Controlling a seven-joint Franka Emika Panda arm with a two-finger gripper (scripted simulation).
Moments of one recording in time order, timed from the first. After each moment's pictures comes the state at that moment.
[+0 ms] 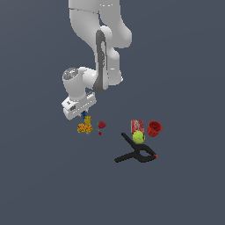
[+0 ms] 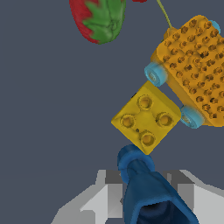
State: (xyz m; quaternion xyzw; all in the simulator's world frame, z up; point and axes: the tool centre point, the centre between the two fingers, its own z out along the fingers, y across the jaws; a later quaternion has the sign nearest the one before) arm -0.137 -0.182 0.043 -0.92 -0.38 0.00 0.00
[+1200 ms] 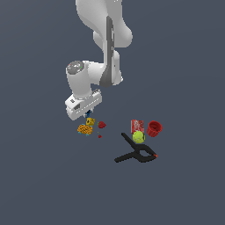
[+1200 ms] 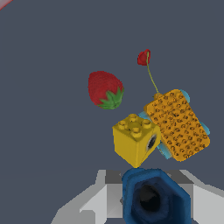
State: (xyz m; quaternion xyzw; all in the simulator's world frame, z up) arm -0.100 -0.140 0.092 -0.92 -0.38 0.00 0.00
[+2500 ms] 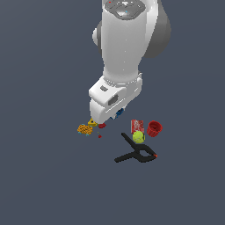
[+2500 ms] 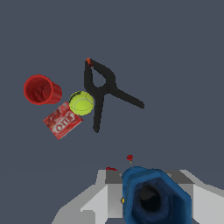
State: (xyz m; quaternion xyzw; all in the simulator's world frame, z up) arm 0.044 0.020 0.281 -0.92 -0.38 0.00 0.00
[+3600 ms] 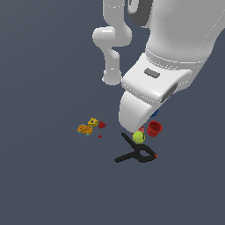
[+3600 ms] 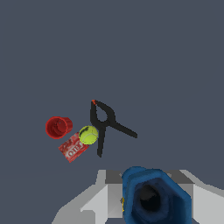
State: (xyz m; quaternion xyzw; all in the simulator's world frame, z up) arm 0.120 0.095 0.370 -0.92 -0.38 0.00 0.00
